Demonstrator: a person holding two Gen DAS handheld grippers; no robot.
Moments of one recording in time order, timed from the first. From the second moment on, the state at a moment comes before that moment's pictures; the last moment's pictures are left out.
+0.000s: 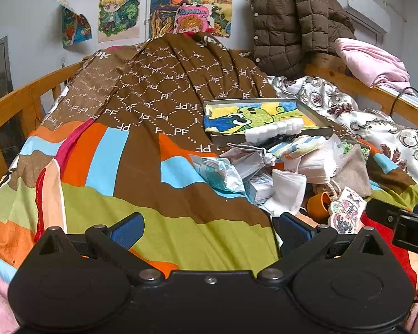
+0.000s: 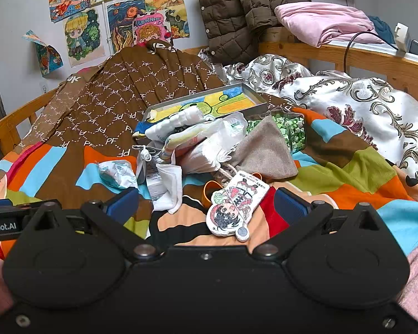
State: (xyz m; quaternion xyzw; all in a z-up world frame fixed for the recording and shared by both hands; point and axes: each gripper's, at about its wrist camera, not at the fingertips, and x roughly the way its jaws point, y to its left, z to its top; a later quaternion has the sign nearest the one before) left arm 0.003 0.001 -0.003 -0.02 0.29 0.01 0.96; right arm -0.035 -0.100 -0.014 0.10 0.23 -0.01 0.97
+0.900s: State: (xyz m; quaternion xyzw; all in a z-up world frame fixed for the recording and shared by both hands) left arm 0.120 0.033 -0.008 -0.02 0.33 -0.01 0.94; right arm 0.025 -0.074 -0.010 -0.06 0.19 0.04 0.98
